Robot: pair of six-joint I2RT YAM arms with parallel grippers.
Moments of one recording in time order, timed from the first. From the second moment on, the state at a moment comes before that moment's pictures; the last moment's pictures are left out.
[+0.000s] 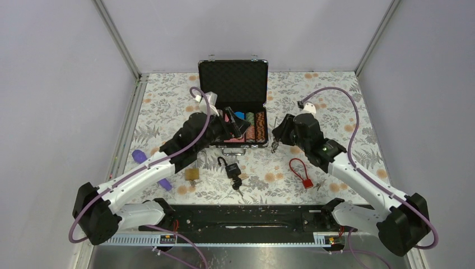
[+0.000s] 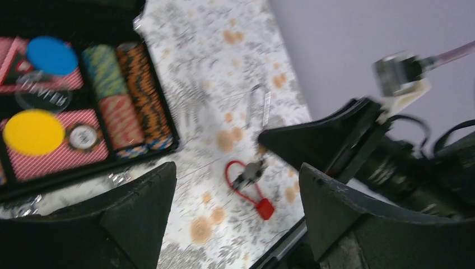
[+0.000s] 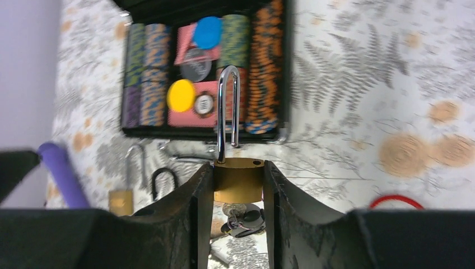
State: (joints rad) left arm -0.76 1.14 0.82 0.03 -0.05 -0.80; right arm 0.56 1.11 0.81 -0.28 0.18 0.71
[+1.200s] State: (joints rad) left arm -0.76 1.30 1.02 -0.03 0.15 -0.73; right arm 0.84 1.09 0.84 -0.06 0.07 0.45
